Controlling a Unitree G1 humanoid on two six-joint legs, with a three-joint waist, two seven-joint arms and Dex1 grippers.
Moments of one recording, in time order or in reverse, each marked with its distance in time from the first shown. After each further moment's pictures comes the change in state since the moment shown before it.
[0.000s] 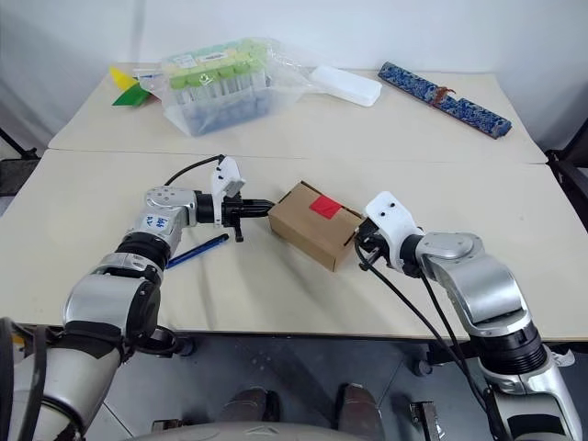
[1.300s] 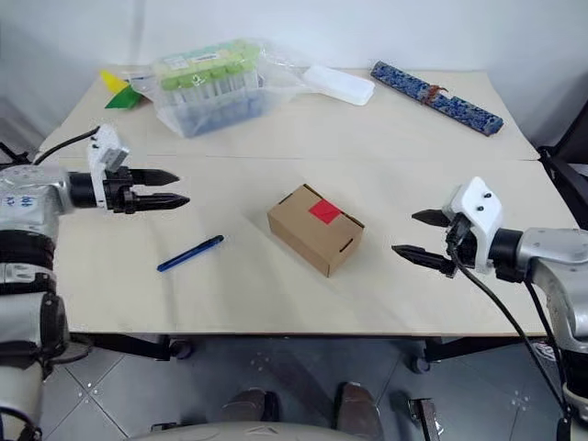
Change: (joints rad) left arm 0.198 0.464 0.081 -0.451 -0.109 0.448 -0.180; right arm 0.181 -0.250 -0.329 0.144 0.177 -0.481 0.432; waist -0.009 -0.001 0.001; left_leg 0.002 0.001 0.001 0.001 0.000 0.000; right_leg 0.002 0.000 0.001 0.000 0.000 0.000
